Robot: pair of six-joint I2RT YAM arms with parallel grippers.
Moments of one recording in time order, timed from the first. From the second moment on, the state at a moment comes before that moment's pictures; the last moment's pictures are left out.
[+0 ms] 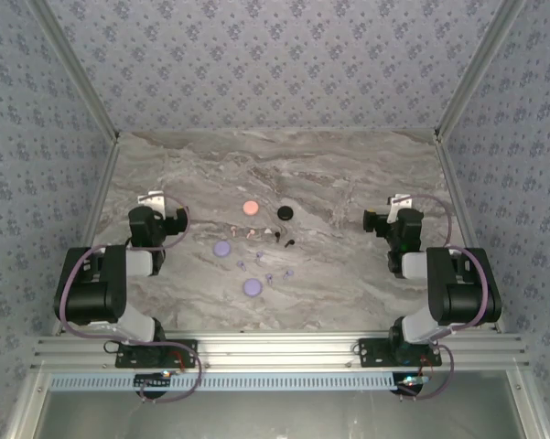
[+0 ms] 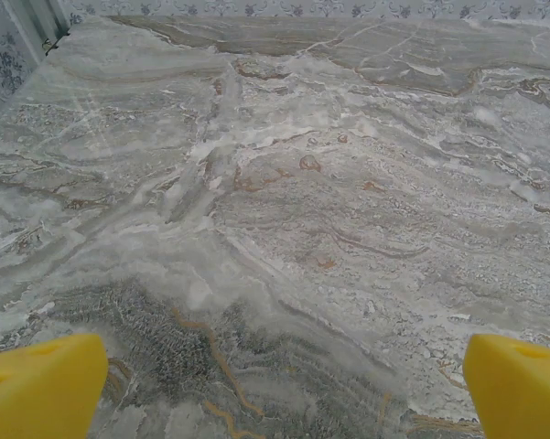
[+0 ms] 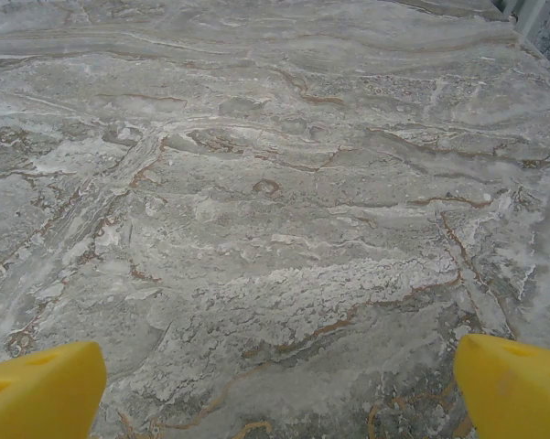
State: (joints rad) left arm 0.03 1.53 0.40 0.73 0.01 -0.01; right arm -0.03 1.52 0.37 0.71 0.03 -0.01
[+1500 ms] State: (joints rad) left arm -0.06 1.07 0.60 0.04 0.14 -0.52; right arm 0.11 1.22 0.68 0.09 -0.15 -0.05
